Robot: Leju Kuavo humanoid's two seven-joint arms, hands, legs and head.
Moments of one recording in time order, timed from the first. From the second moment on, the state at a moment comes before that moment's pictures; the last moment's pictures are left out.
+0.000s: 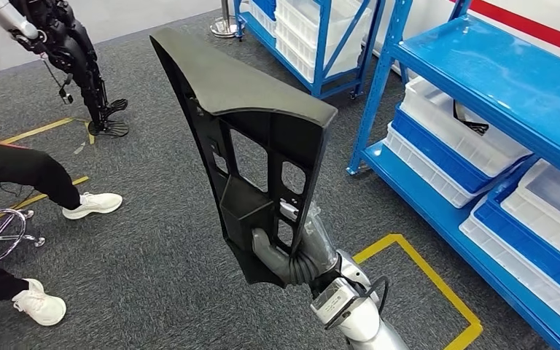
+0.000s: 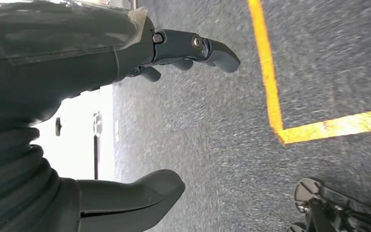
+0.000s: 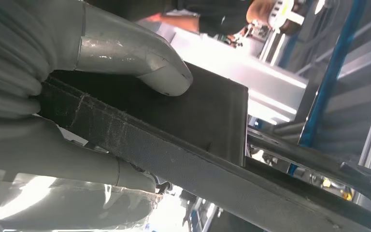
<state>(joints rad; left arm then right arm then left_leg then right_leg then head) -0.09 -0.07 0.52 -0.22 -0.60 0.11 0.46 -0.12 0.06 0.52 -1.40 0.24 0.01 -0.61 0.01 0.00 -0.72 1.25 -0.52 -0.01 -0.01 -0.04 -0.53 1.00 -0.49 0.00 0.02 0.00</state>
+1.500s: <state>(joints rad) -0.09 -0.08 0.55 -0.22 -0.61 0.15 0.46 -0.11 0.06 0.53 -1.39 0.22 0.01 -0.63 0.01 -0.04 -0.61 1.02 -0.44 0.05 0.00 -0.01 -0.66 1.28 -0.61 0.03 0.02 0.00</state>
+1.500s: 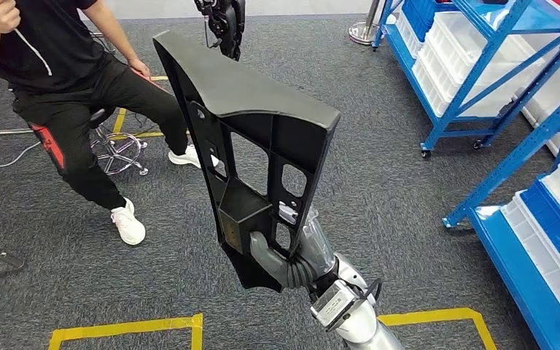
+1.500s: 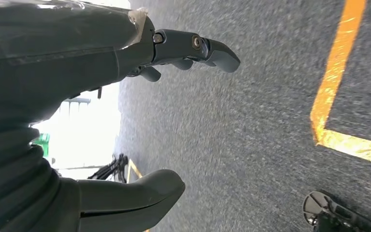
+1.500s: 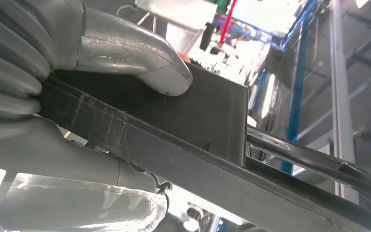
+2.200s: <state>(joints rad) -0.09 -0.08 0.57 -0.22 -0.61 0.15 0.46 -0.12 0.07 0.52 -1.39 0.21 0.01 -0.63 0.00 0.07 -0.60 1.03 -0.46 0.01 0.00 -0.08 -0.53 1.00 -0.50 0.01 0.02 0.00</state>
